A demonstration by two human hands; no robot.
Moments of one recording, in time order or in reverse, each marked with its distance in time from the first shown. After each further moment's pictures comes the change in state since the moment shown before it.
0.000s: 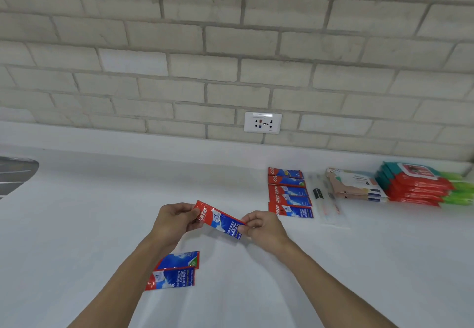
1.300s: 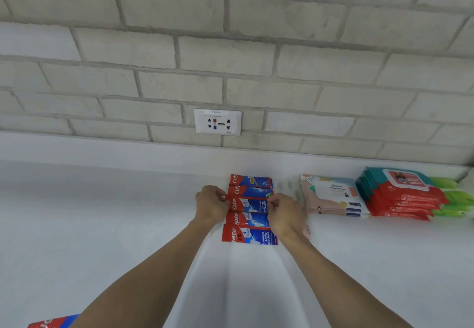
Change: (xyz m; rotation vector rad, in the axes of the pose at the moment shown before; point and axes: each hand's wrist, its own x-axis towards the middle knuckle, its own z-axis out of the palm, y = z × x) left_hand 0.133 0.002 0.228 0.643 0.054 0.190; right_hand 0.120 0.048 -0.160 -0.670 0.506 0.037
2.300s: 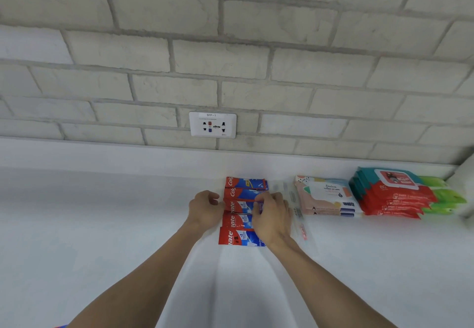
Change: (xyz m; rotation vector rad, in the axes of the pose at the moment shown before) left_hand -0.003 -0.007 -0.006 -0.009 -0.089 -0.017; right_hand -0.014 -0.020 0.012 -0.083 0.062 -0.103
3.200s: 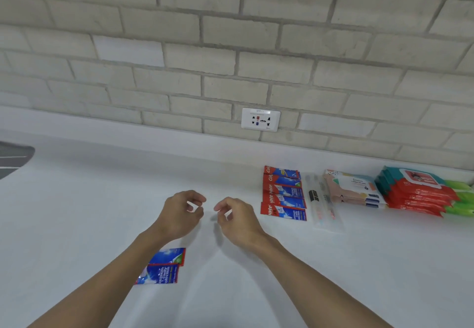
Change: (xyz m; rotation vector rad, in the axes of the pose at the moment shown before) left_hand -0.125 -0.096 -0.150 0.097 0.112 0.254; right_hand -0.137 -0.130 -0.006 0.446 -0.398 -0.330
